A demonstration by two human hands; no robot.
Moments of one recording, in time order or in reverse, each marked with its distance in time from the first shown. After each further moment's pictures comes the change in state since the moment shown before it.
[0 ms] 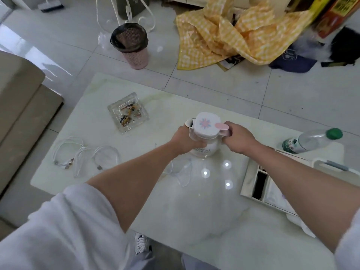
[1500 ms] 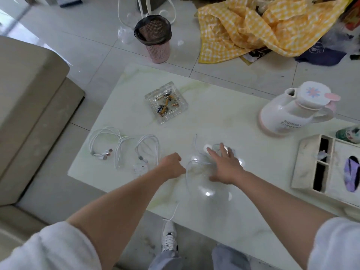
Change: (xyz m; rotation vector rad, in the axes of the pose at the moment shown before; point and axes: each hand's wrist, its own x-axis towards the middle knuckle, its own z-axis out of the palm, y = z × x) left_hand -0.079 -0.200 -0.094 0.354 -0.118 -0.324; right_hand -0.035 -0.079 0.216 -0.388 -0.315 0.017
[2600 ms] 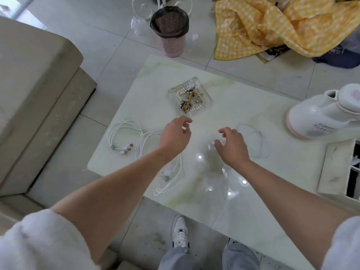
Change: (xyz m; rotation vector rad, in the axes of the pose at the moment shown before) left_hand -0.002 -0.028 -0.094 -0.308 0.497 0.342; right_hand 0.025 -0.098 -0.019 0.334 0.508 -0.008
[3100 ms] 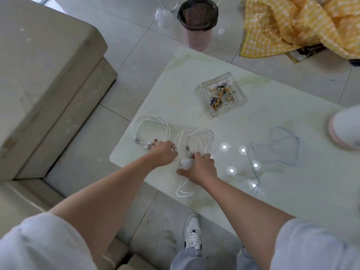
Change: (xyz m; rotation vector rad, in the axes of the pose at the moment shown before) left_hand -0.016 -0.140 -0.060 0.442 -0.410 -0.388; right_hand -0.042 -0.108 0.151 -0.108 -0.432 0.143
